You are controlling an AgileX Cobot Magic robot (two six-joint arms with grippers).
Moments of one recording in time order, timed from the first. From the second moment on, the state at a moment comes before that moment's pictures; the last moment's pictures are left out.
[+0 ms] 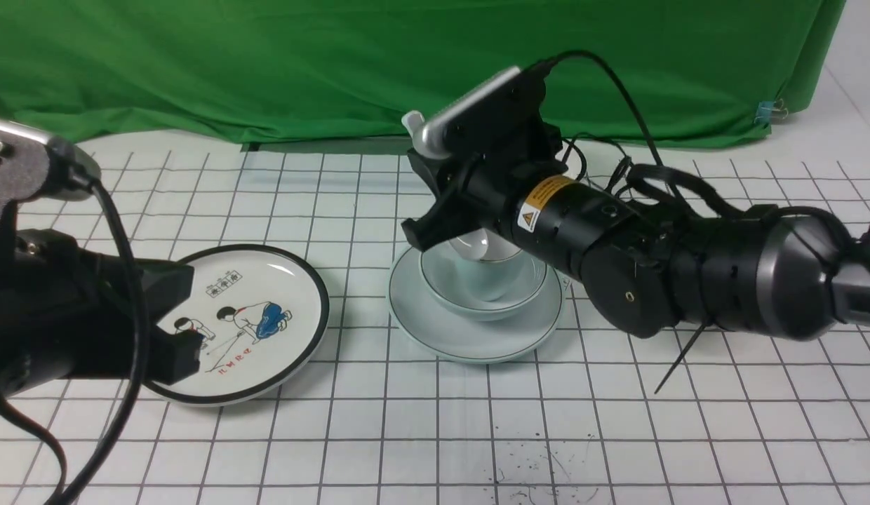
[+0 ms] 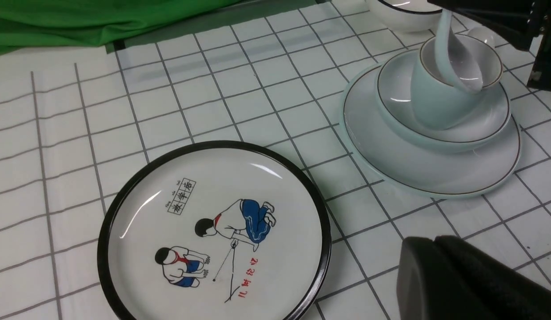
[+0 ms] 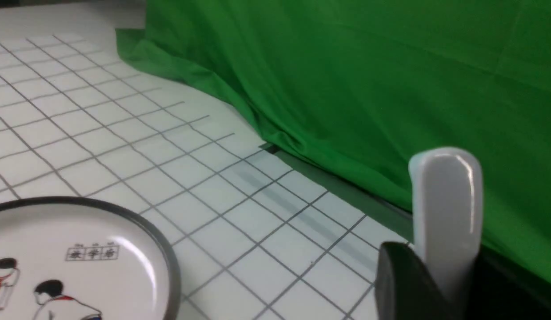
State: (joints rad) right arm 0.64 1.89 -1.17 0.06 -0.53 -0.20; left arm -0.39 0.84 -0.69 0.08 0.45 -0.10
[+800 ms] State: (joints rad) right arm 0.63 1.74 -1.16 0.07 -0.29 -0.26; left arm -0.39 0.71 -0.70 0.14 0.46 -0.06
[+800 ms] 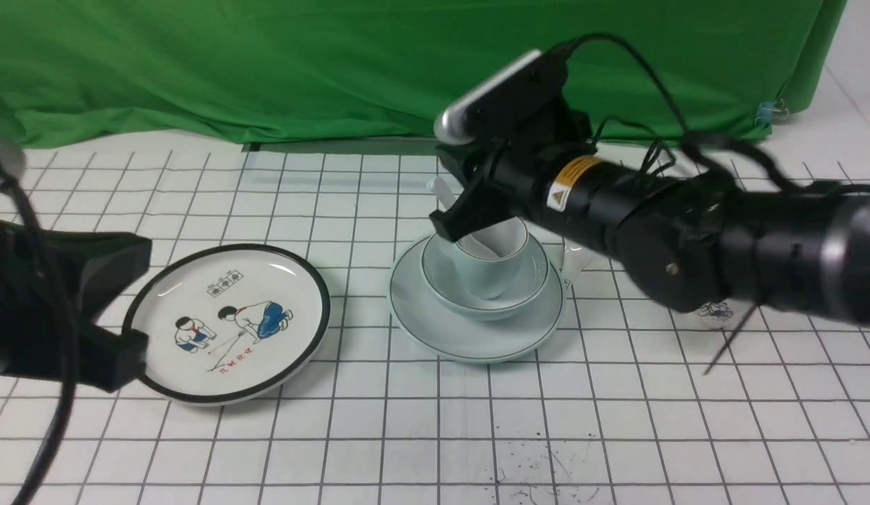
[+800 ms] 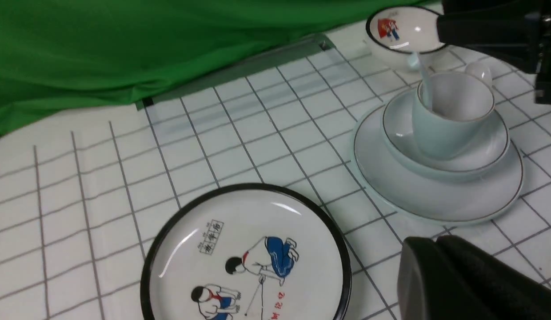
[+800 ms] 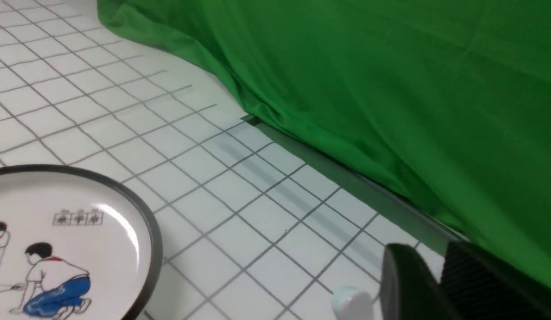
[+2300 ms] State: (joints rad) right arm 0.62 0.26 -0.08 -0.03 0.12 -0.08; left arm -0.39 0.38 -0.44 0.16 0.27 -0.08
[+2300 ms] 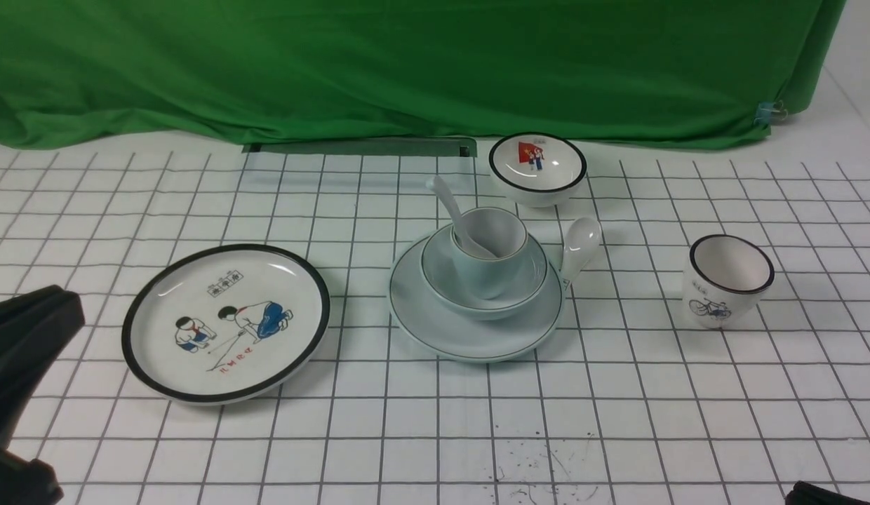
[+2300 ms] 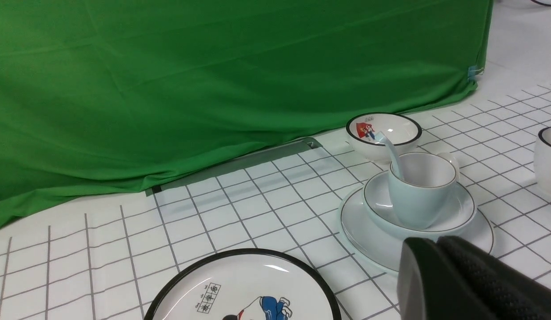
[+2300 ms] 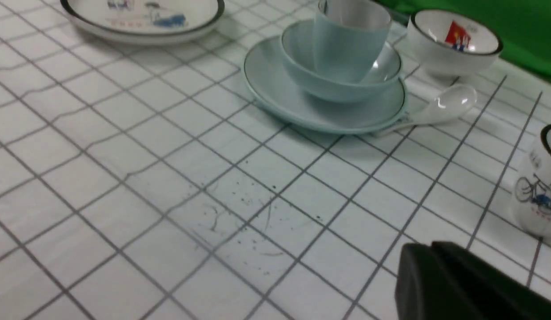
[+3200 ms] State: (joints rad) right arm 0.07 0.00 0.01 -0.03 0.22 0.08; left arm -0.39 0.38 -0.44 0.16 0.27 -0.08
